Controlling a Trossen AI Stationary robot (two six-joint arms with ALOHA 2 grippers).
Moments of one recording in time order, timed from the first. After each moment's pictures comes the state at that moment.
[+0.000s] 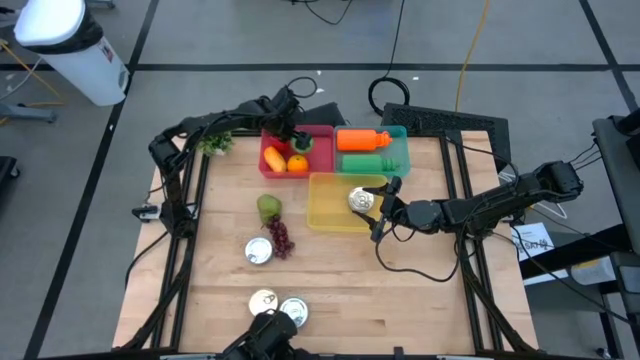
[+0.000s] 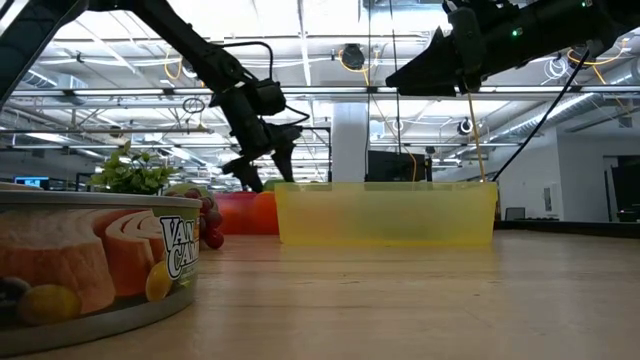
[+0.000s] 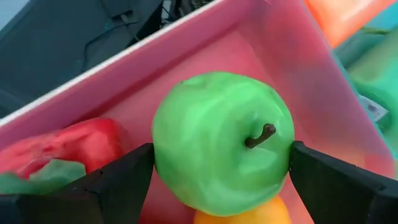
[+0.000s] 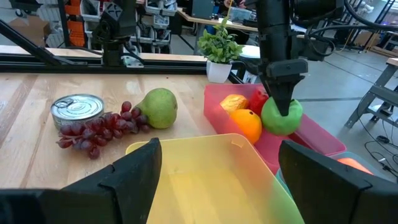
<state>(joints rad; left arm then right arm) 0.74 1.91 1.43 -0.56 0.18 -0.29 0.19 1.20 0.51 0.48 0.60 -0.02</state>
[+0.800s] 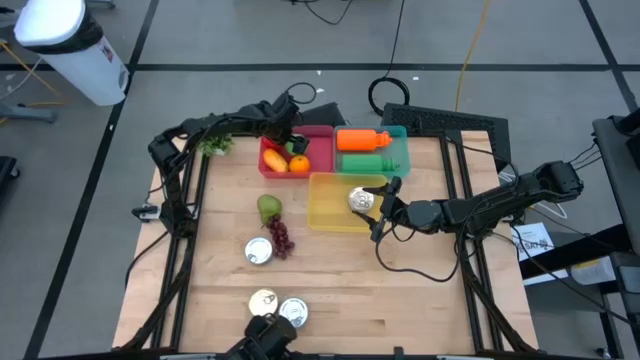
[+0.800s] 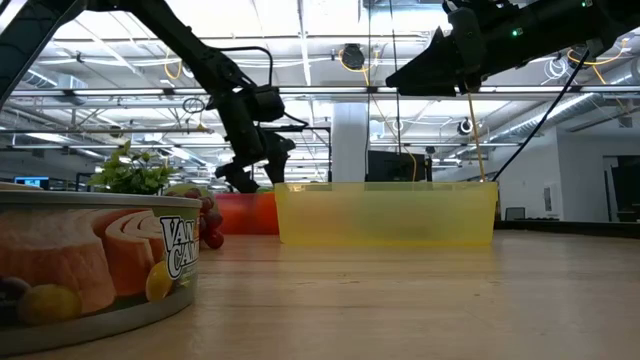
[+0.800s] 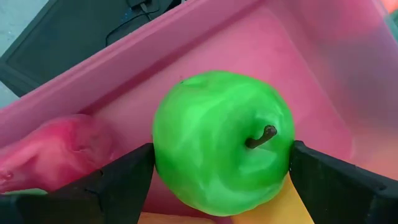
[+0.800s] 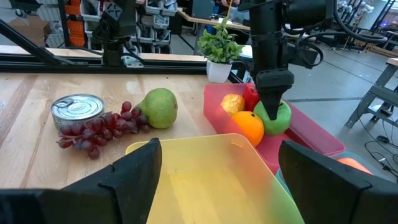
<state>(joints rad) 0.73 1.91 1.38 -0.57 0.10 -0.26 0.19 1.20 0.51 0.48 0.60 -0.02</state>
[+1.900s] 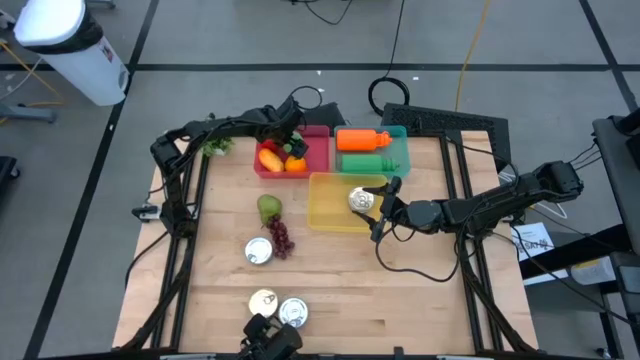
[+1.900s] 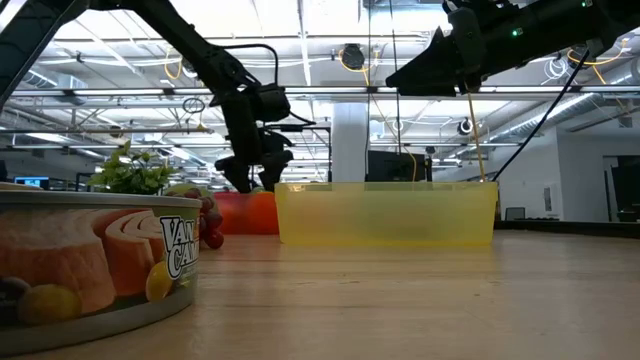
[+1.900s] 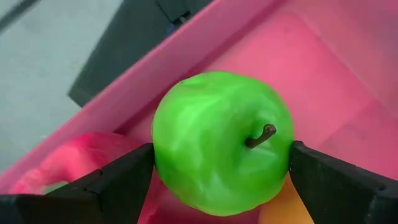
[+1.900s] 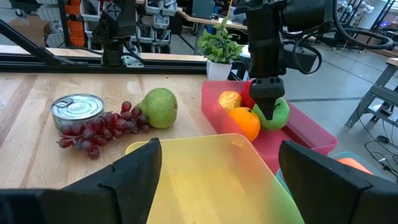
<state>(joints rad) 0.68 1.91 1.38 -0.57 -0.11 -0.16 0.19 1.20 0.51 0.48 0.60 -0.02</state>
